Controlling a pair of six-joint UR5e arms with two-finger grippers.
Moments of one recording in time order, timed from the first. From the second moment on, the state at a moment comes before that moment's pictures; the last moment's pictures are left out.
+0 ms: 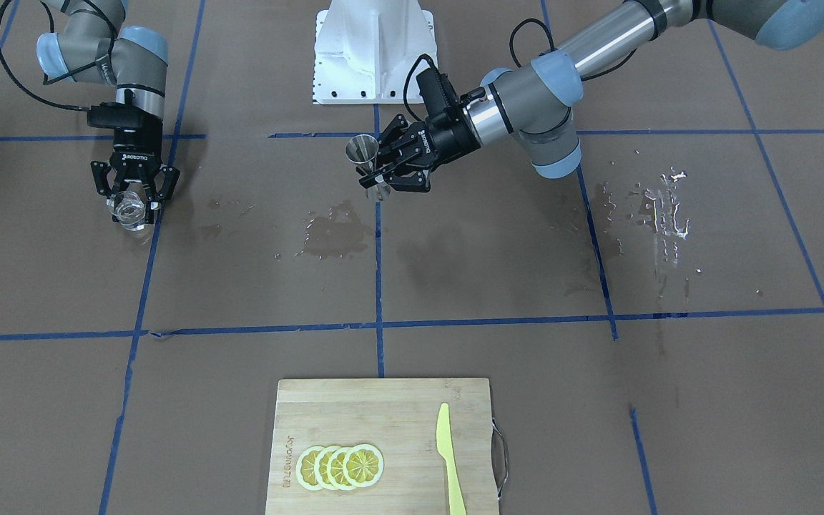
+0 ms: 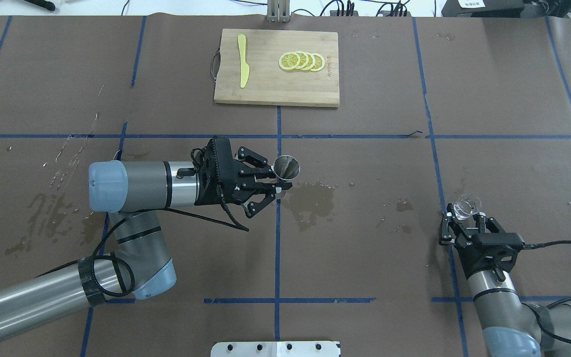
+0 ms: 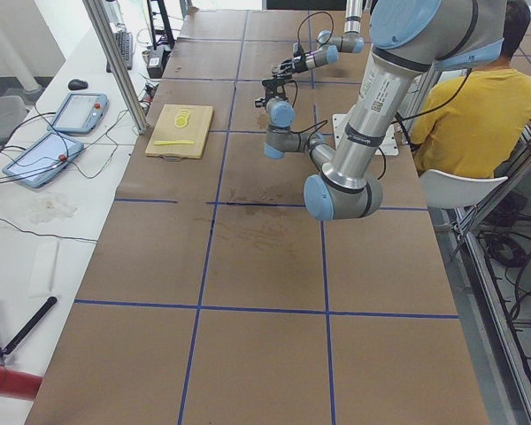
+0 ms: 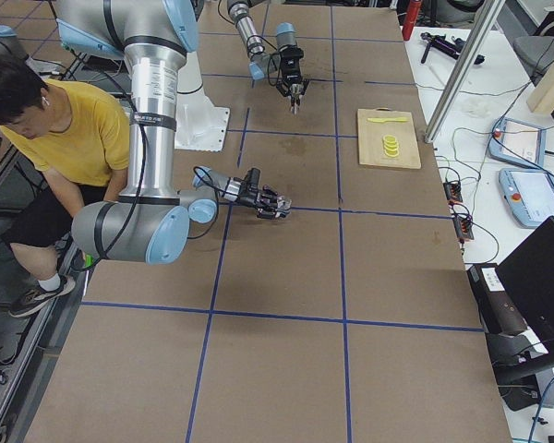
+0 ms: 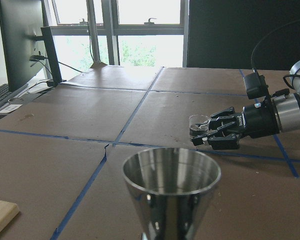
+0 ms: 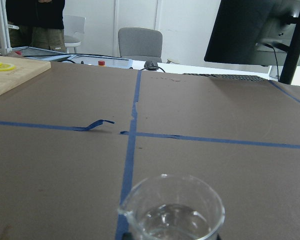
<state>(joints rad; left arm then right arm) -0.48 -2.15 -1.41 -3.07 -1.81 -0.20 0.06 -1.72 1.73 -0.89 0.45 1.54</state>
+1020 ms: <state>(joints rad) -0.53 -2.17 -1.37 -3.07 -1.83 -0.17 0.11 -1.71 1.77 -0.76 0.45 1.30</state>
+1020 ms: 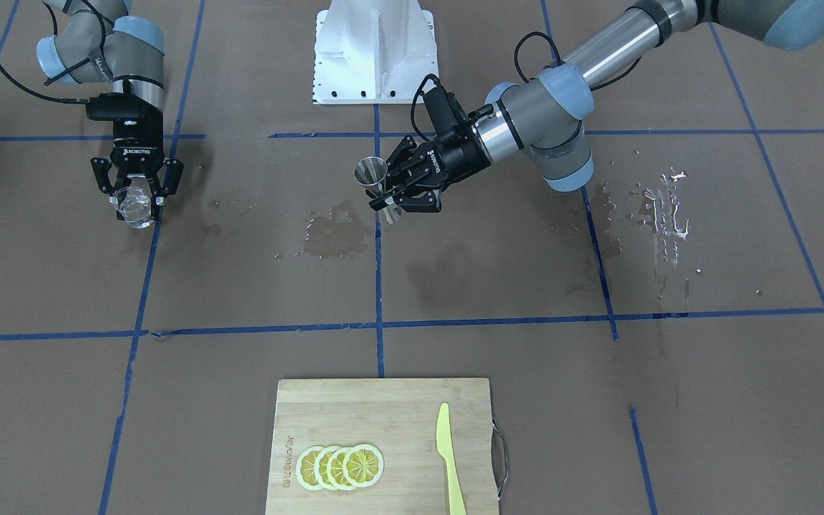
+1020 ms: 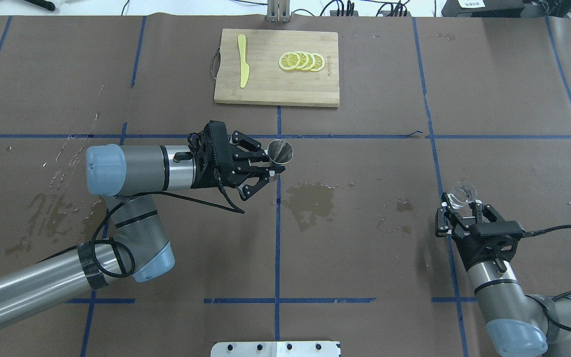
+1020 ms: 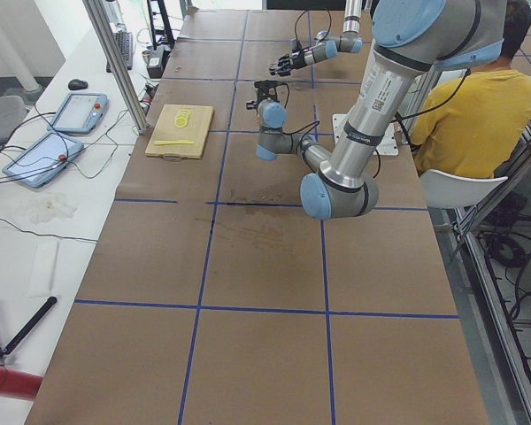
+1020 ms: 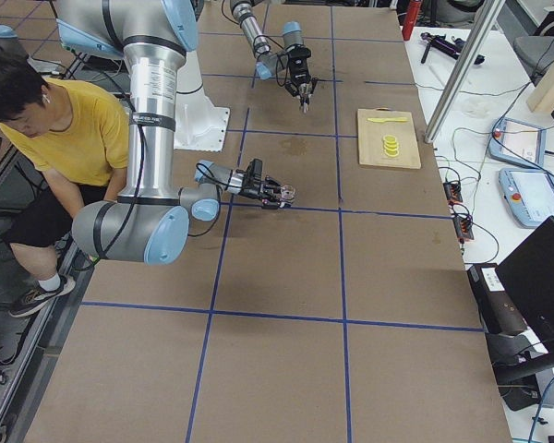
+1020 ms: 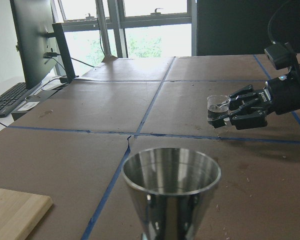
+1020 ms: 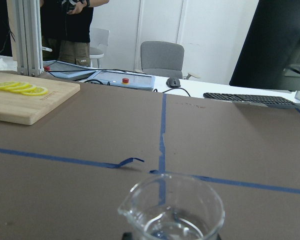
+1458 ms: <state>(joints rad) -0.53 -2.17 -1.36 -3.06 -1.83 -0.17 0.18 -1.63 1.82 -0.76 0.49 1.10</state>
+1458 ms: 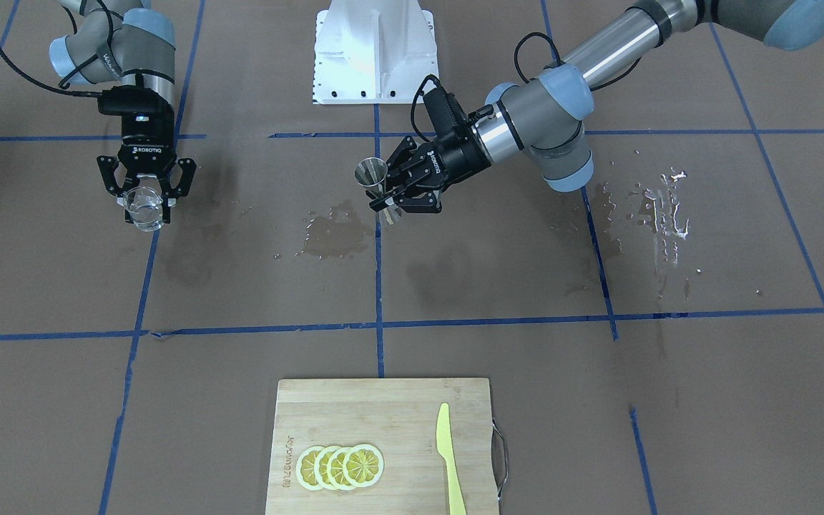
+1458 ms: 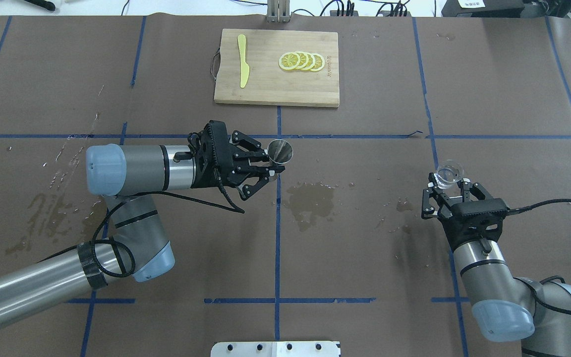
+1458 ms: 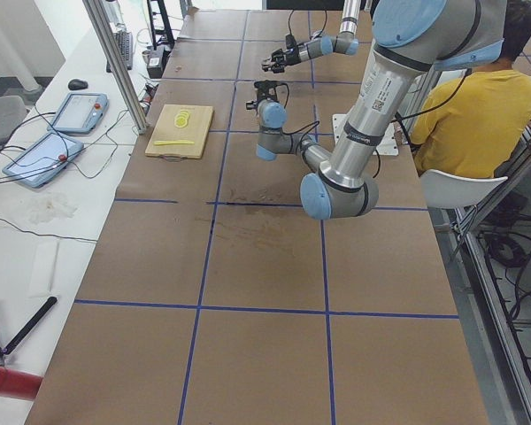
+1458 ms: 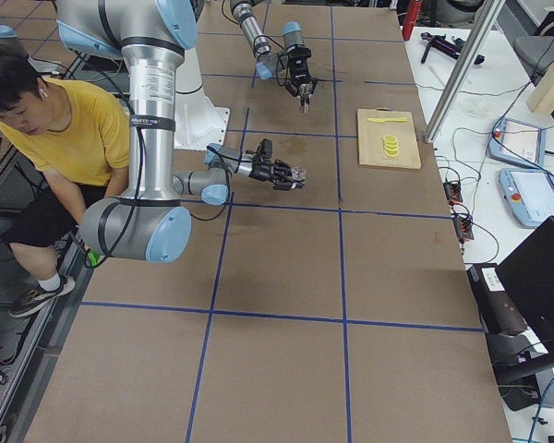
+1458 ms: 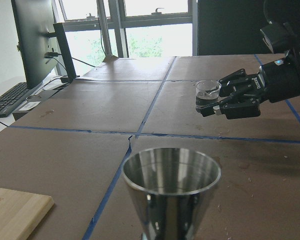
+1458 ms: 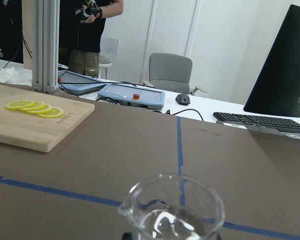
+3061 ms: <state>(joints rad) -0.53 -2.16 -1.36 -3.06 -1.82 -0.17 0.20 -1.14 1.93 -1.20 0.51 0.58</state>
